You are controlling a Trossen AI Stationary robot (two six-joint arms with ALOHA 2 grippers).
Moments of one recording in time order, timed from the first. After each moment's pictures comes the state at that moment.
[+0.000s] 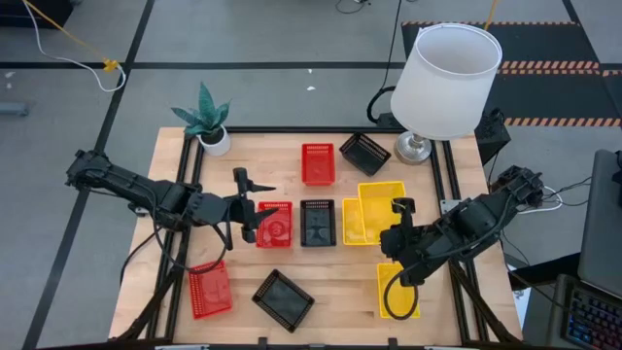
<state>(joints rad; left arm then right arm) -0.34 1.08 0.92 -0.27 -0.63 0.33 0.57 1.54 1.89 -1.50 0.36 0.40</state>
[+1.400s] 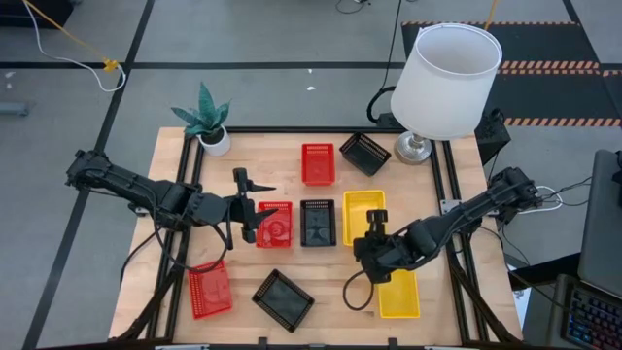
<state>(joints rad) -0.34 1.08 0.92 -0.27 -0.63 0.31 0.48 1.54 1.33 -1.03 0.40 0.34</state>
